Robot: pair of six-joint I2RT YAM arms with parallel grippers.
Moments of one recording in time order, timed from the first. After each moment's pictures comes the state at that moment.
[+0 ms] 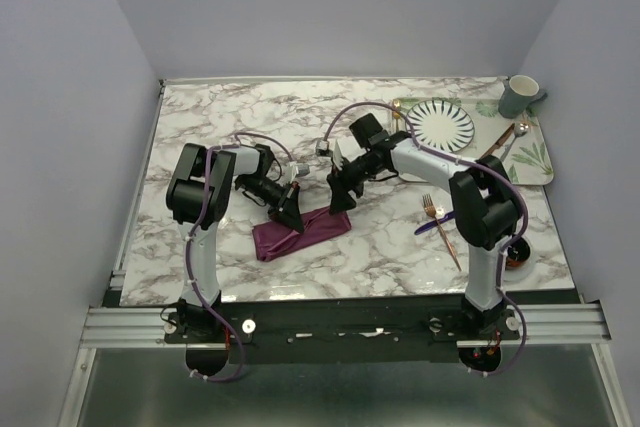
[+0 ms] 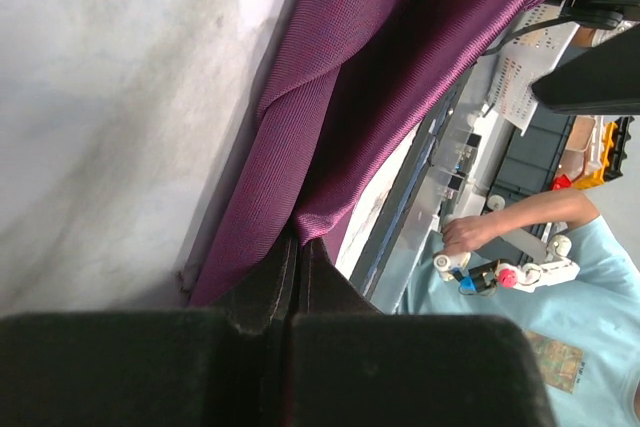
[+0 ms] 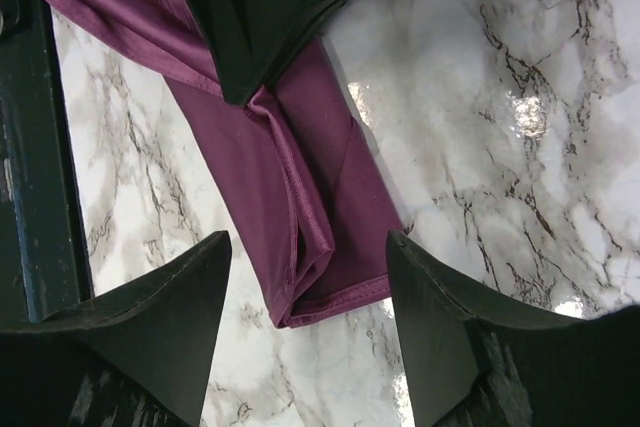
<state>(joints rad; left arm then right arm) -0.25 2.13 1.25 -0.91 1.06 0.31 0.57 1.97 1.42 -0.58 -0.83 -0.50</state>
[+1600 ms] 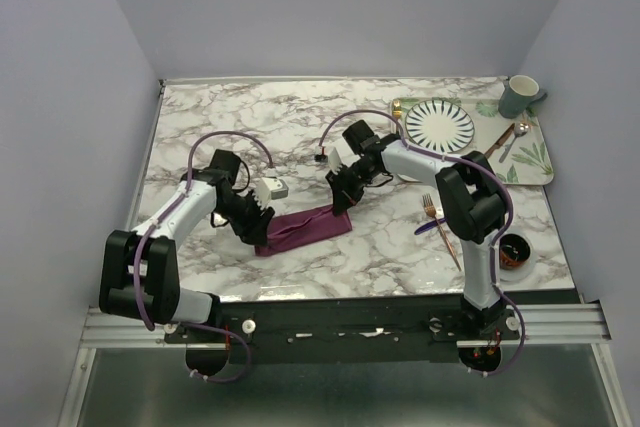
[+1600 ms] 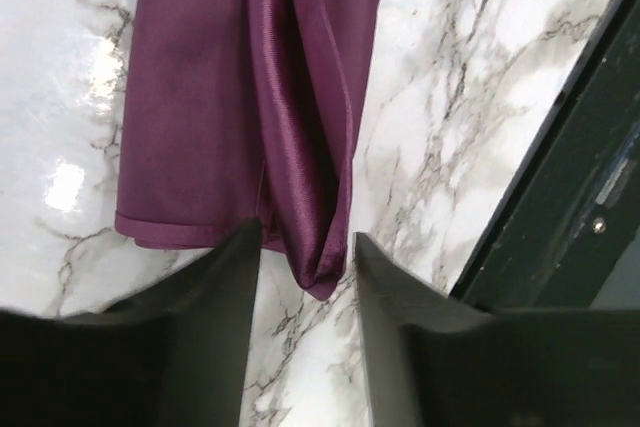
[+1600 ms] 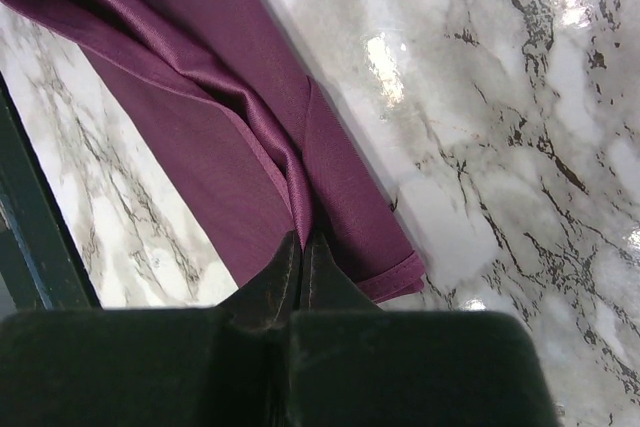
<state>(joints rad) -0.18 1.38 0.85 -0.87 0.66 0.74 0.60 2.07 1.46 -0.63 -0.70 -0.35</state>
